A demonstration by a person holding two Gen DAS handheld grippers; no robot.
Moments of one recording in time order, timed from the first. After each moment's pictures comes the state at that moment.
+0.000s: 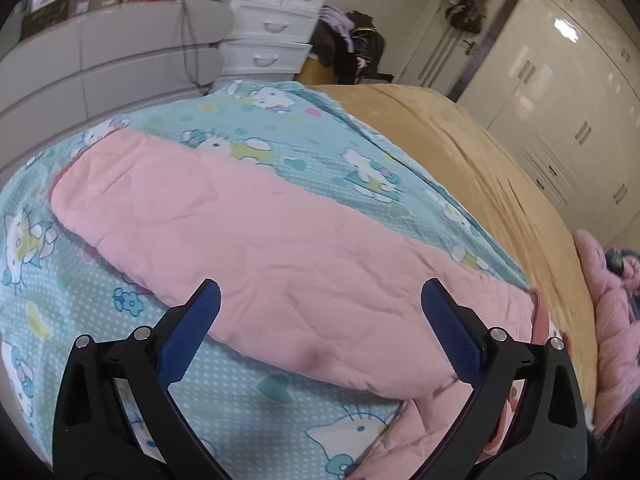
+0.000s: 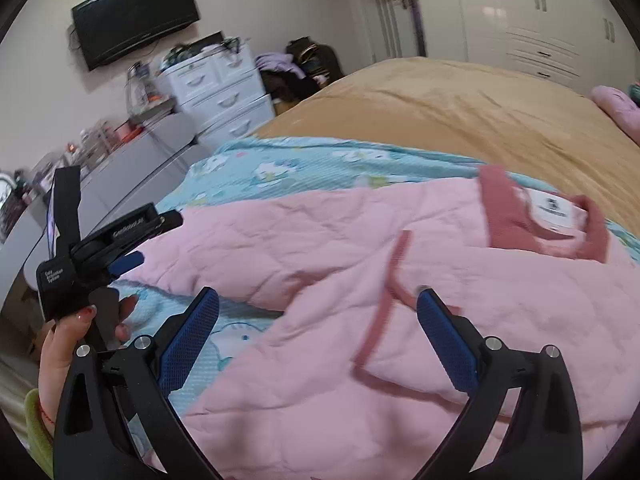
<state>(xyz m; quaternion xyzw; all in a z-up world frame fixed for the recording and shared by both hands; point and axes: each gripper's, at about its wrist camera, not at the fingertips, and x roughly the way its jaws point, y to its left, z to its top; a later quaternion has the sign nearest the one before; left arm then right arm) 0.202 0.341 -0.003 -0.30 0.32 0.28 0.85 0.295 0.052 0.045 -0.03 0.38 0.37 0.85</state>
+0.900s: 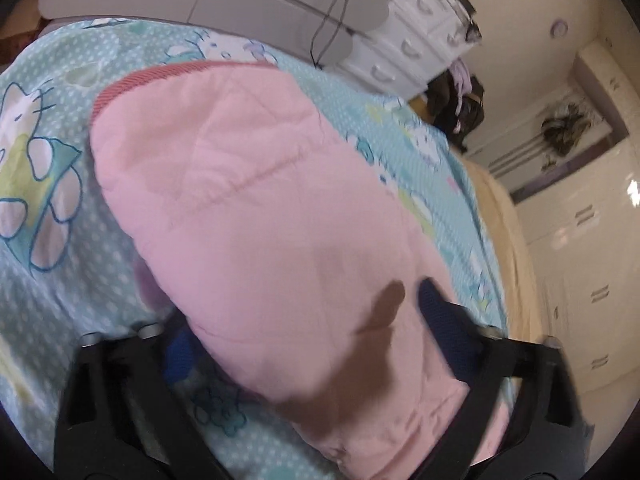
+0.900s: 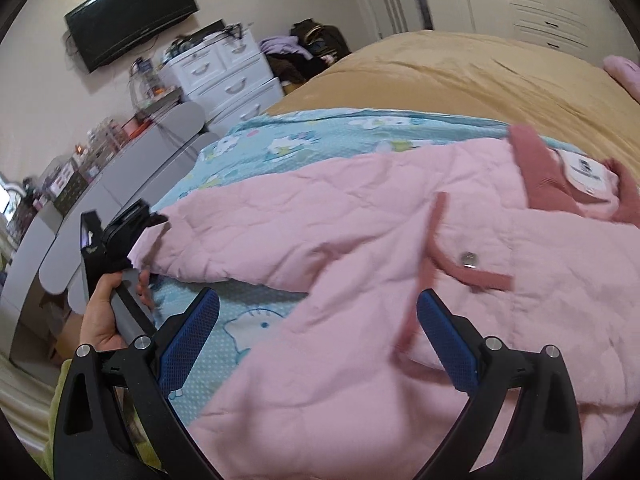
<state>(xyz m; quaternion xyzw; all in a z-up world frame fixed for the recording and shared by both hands) 0.144 0.467 -0.077 -0.50 0.22 0.37 0.75 0.295 0.039 0.020 0.02 0.42 0.37 0.83</state>
